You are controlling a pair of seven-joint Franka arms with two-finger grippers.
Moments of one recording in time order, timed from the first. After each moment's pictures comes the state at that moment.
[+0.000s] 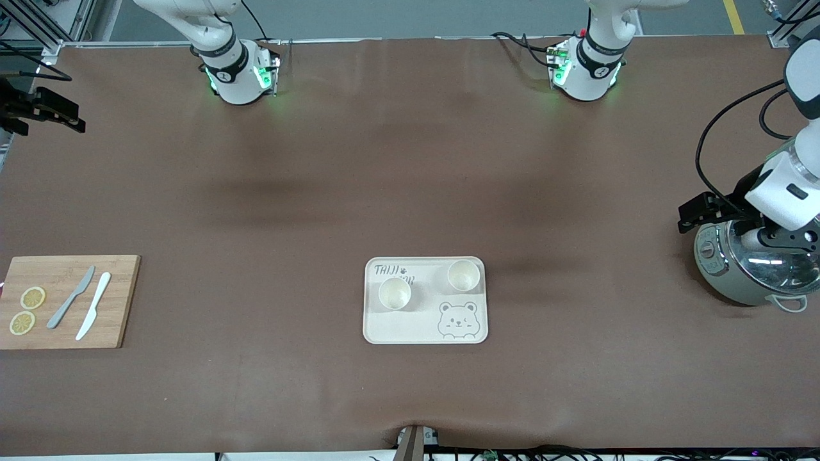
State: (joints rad) left arm -0.08 0.16 0.02 -1.54 -0.01 1.77 0.01; right arm -0.12 -0.13 0.01 -1.69 -0.04 1.41 -0.18
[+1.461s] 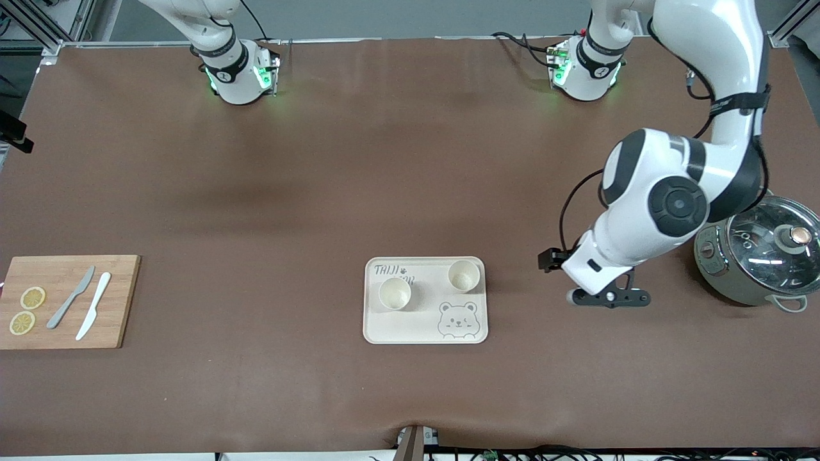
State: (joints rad) left arm -0.35 0.50 0.01 -1.41 -0.04 1.88 -0.30; right arm -0.24 -0.11 0.02 -1.68 -0.07 1.57 -0.23
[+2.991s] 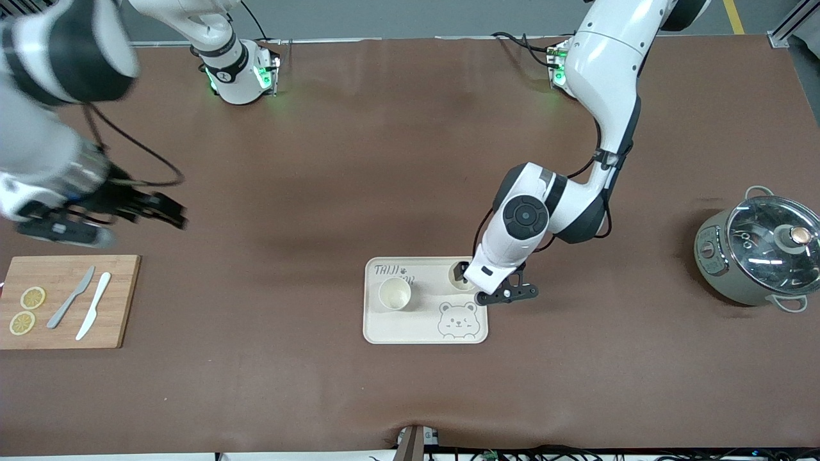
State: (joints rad) left arm -0.53 0.69 0.01 -1.50 -0.04 2.26 -0.63; right arm 0.15 0.15 0.05 -1.64 0.04 1.86 0.38
